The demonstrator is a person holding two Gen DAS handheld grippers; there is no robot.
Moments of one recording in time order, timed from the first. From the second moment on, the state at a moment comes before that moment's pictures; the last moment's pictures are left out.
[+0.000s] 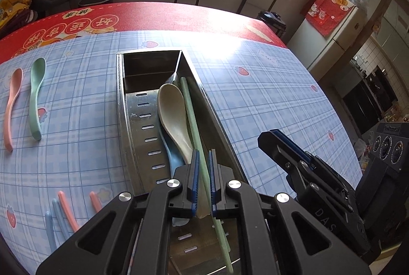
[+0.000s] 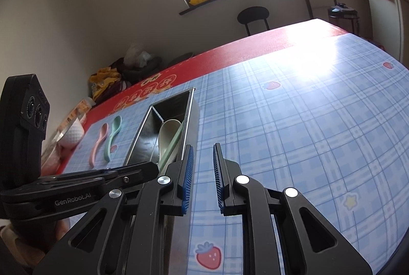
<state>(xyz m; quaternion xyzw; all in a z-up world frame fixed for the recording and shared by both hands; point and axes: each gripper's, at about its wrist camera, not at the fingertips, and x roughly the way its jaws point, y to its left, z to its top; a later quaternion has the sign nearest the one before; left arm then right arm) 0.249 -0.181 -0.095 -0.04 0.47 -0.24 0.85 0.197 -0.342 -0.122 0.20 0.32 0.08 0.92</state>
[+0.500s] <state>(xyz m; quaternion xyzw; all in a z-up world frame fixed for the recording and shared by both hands) 0.183 -0.108 -0.066 0.05 0.40 -0.21 0.89 0.169 -0.308 -0.103 0.15 0.33 0.08 0.93</state>
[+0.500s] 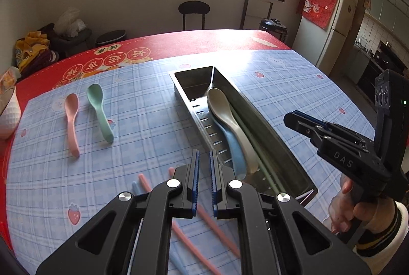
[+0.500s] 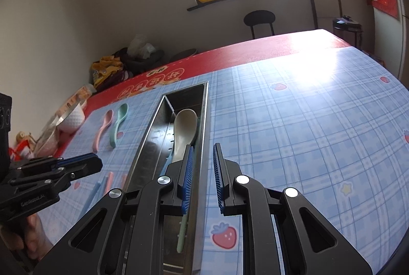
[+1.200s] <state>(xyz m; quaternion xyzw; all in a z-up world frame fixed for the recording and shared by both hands) 0.120 0.028 -0.102 0.05 0.40 -0.16 0.90 0.122 -0.177 -0.099 0.05 0.37 0.17 0.91</state>
